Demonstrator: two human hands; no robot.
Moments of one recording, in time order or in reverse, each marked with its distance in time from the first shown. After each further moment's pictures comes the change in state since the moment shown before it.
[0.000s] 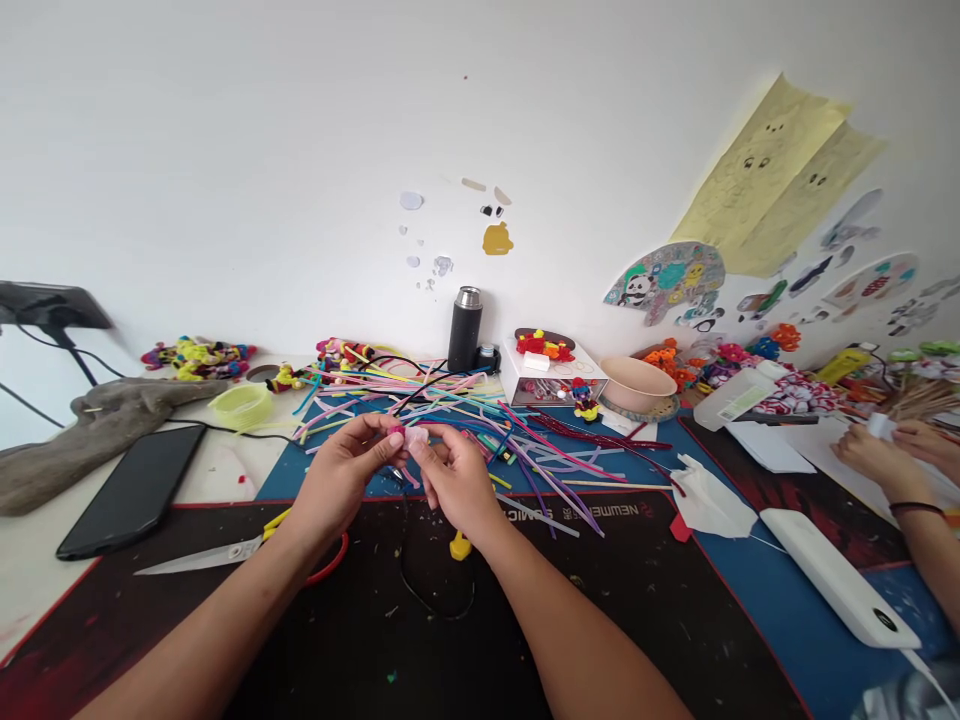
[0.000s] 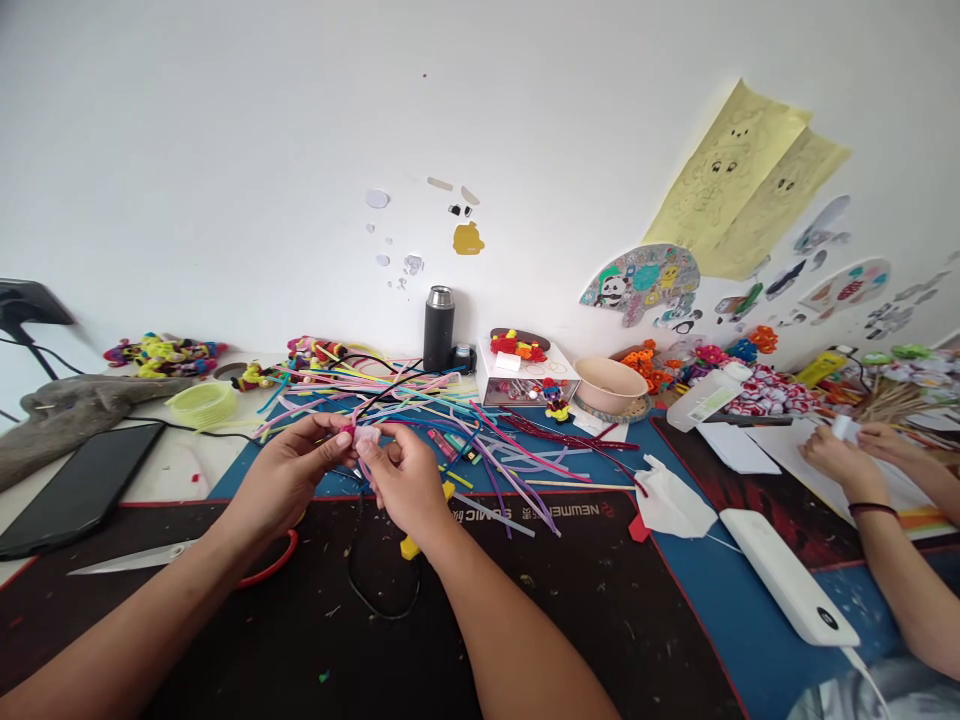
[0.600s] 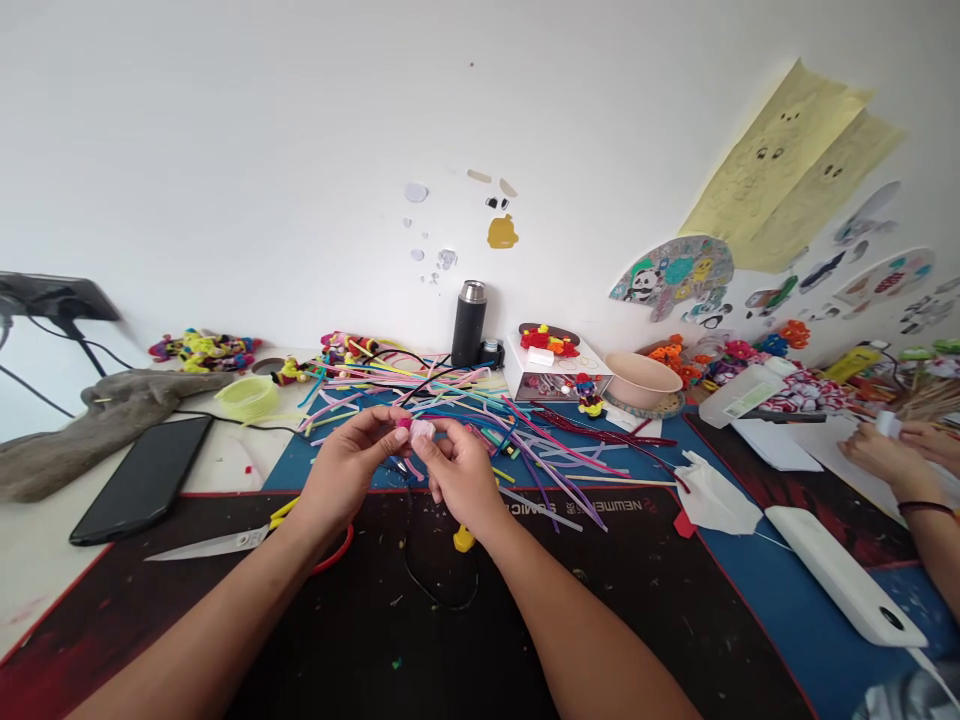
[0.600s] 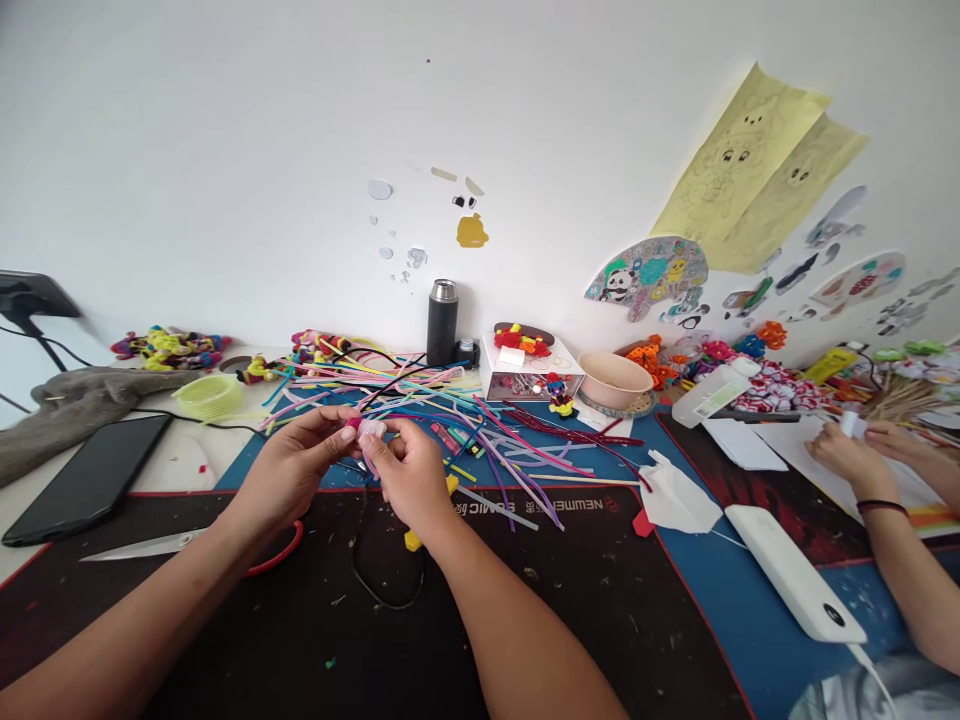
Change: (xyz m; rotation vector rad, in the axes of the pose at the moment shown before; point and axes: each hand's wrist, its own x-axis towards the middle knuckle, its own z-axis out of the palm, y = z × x) left_hand -0.002 0.000 -0.001 0.033 -0.013 0.028; right_hand 0.000 0.003 0.000 -0.048 0.026 -0.014
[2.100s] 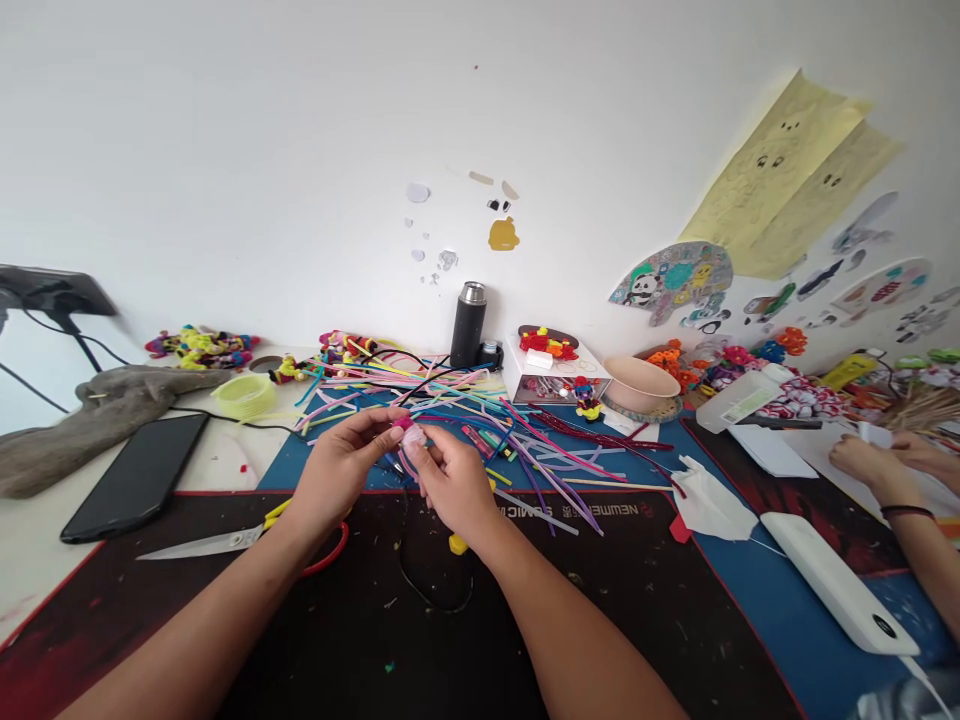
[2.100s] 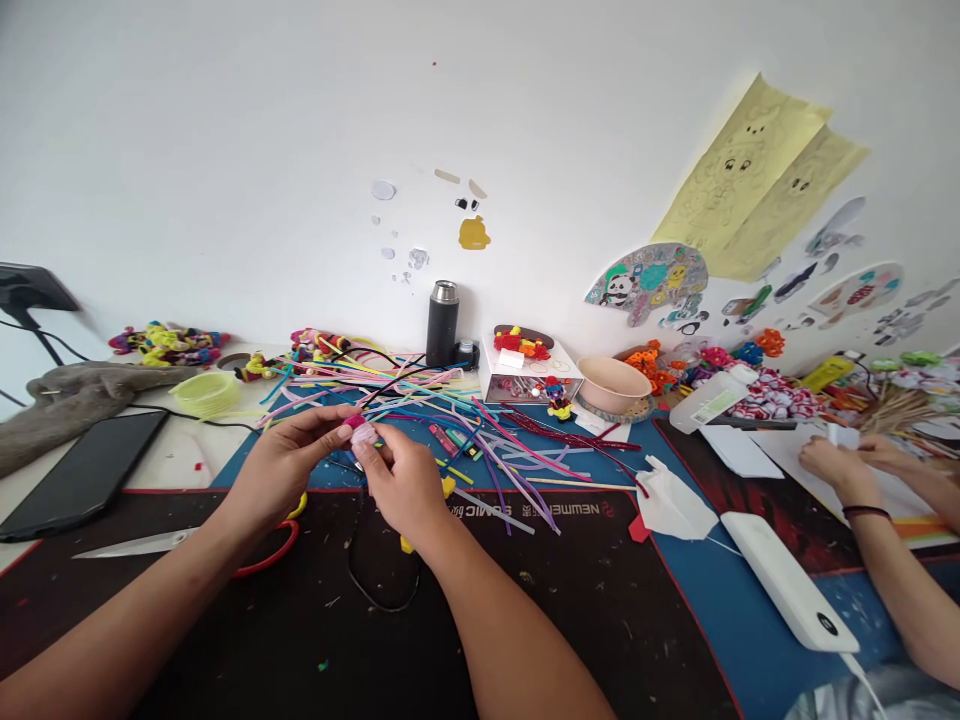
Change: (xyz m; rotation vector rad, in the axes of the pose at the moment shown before) left_hand 0.004 0.000 -0.006 0.213 0.064 0.029; right_hand -0.003 0.007 -0.001 -0.223 -0.051 -0.084
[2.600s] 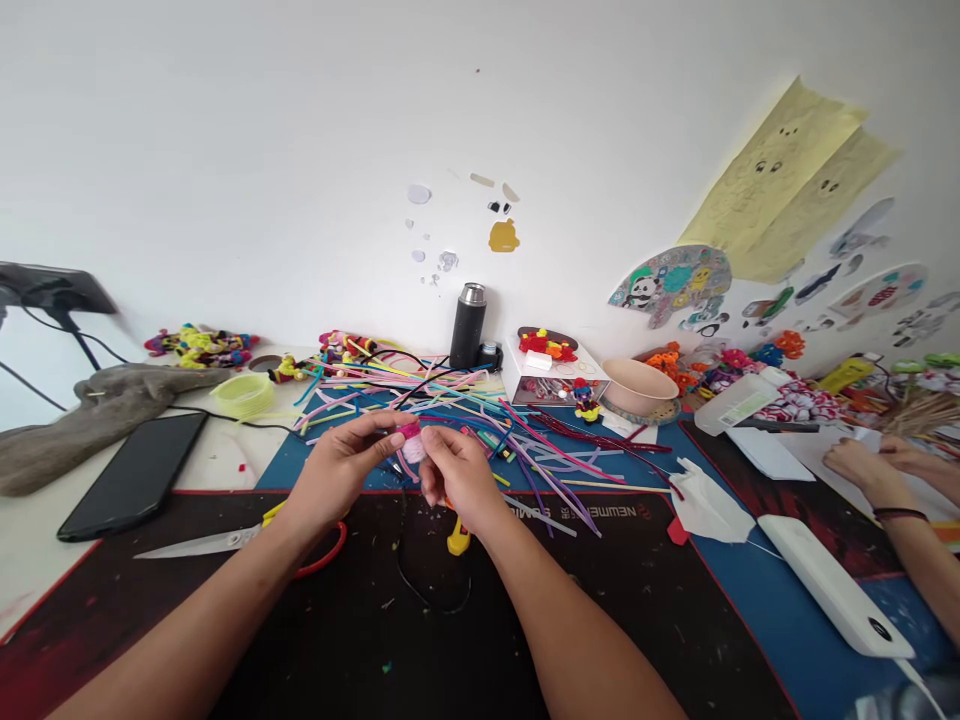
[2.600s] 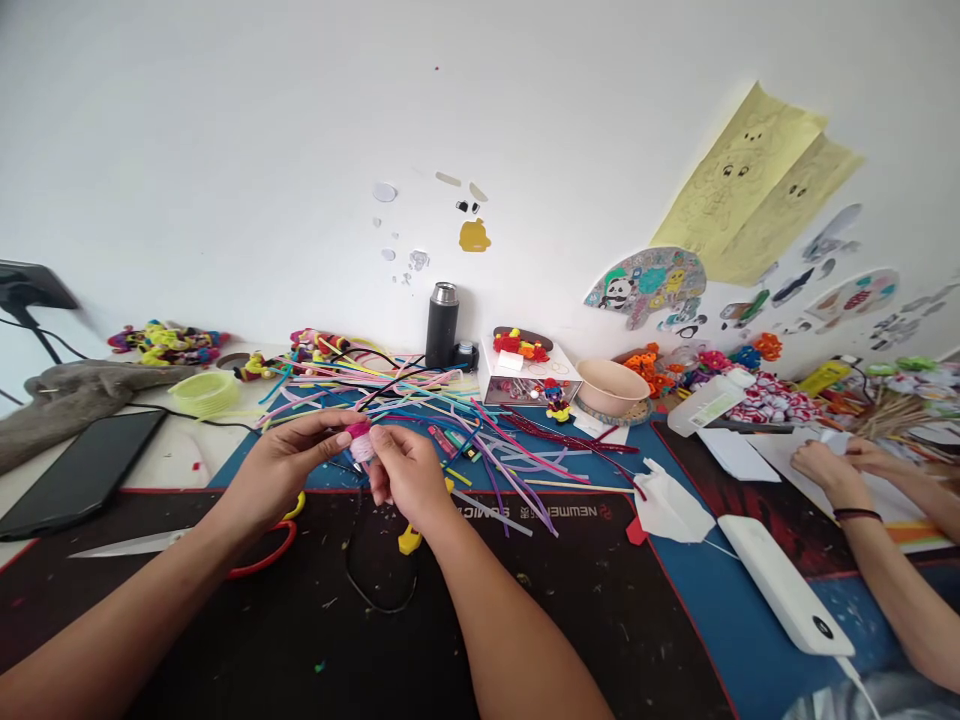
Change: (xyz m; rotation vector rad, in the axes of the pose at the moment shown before) left_hand -0.004 0.011 -0.001 0.113 -0.079 0.051; right_hand 0.008 -0.006 -0.006 0.484 -0.072 0.180
